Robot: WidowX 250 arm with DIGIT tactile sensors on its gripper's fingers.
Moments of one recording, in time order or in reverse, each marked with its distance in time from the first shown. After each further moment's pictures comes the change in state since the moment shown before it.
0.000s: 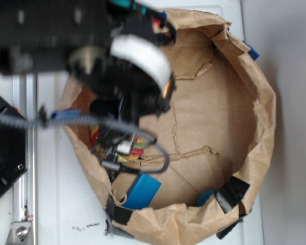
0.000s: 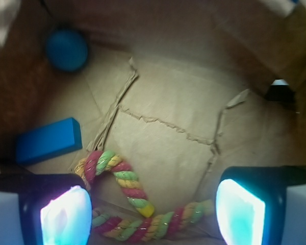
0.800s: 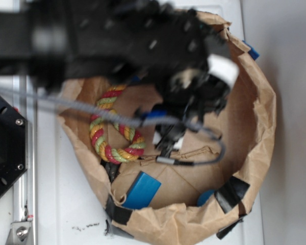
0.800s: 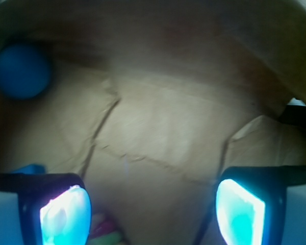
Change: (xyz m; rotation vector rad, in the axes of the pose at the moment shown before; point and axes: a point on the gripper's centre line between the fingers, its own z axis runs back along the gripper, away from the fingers) arm 0.036 0.031 -0.034 -0.005 0.060 0.120
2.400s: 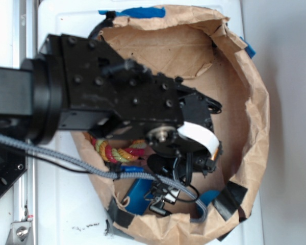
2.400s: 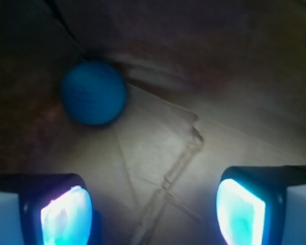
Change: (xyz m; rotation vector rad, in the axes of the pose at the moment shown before) arm 0.015 -0.063 -0.023 -0.130 -0.195 -0.209
